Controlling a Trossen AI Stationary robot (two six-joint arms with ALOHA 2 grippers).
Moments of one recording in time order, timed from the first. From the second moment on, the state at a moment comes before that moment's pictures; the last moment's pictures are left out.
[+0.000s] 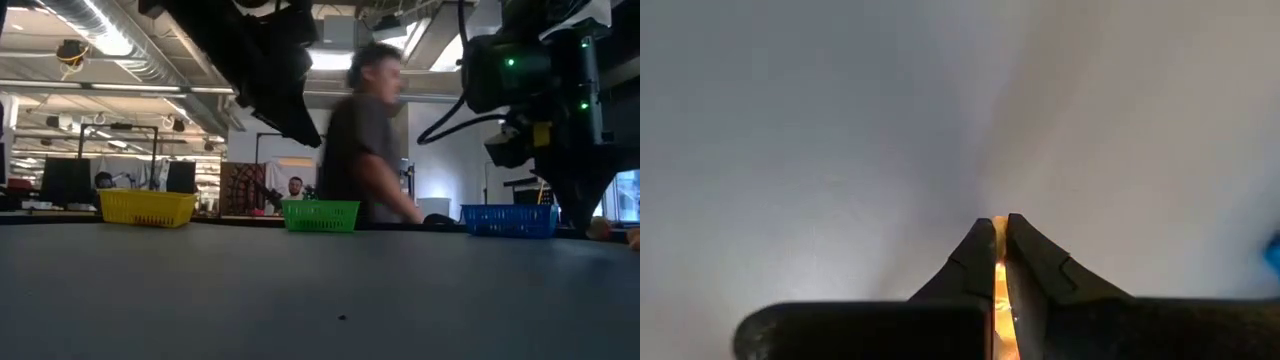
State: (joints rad) left arm -0.17 1.68 1.06 -0.25 -0.59 -0.23; right arm 0.14 1.53 0.83 -1.06 0.15 0.22
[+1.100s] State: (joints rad) left arm 0.11 1.68 0.92 0.22 -0.37 0.15; right arm -0.76 1.31 0.89 -0.85 0.35 -0.05
